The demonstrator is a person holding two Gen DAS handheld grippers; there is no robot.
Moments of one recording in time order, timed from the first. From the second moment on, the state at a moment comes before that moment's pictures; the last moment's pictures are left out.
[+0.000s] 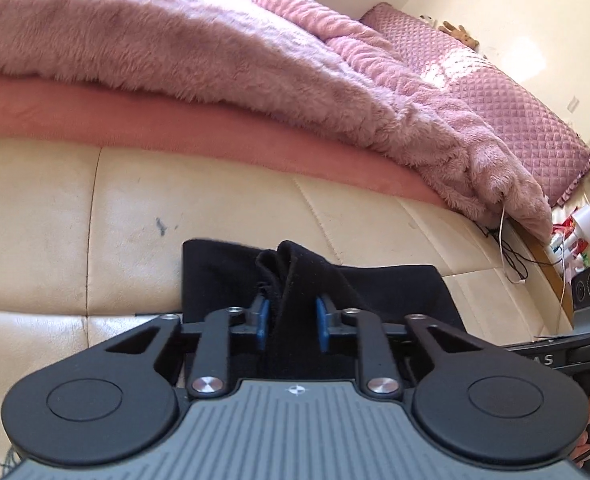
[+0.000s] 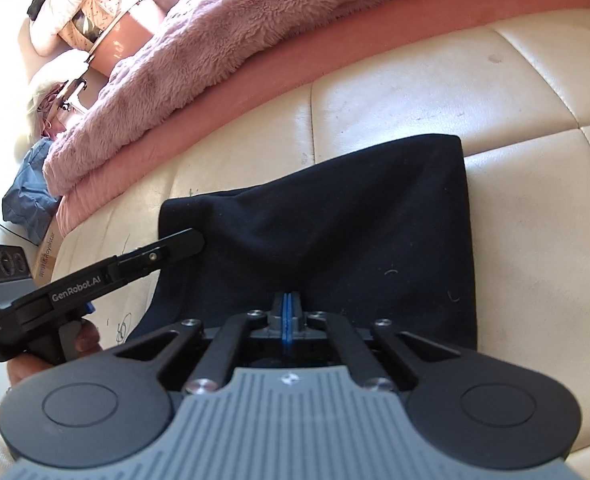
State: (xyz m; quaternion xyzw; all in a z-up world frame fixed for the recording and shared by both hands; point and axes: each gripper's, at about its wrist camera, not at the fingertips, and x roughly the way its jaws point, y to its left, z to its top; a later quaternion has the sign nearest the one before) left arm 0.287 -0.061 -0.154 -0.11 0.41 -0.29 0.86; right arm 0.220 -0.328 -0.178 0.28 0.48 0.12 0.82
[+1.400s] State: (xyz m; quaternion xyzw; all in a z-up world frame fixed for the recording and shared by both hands) left arm 0.290 -0.007 -0.117 -0.15 0.39 -0.28 0.86; right arm 0.201 -0.343 -0.132 0.13 0.40 0.07 0.90
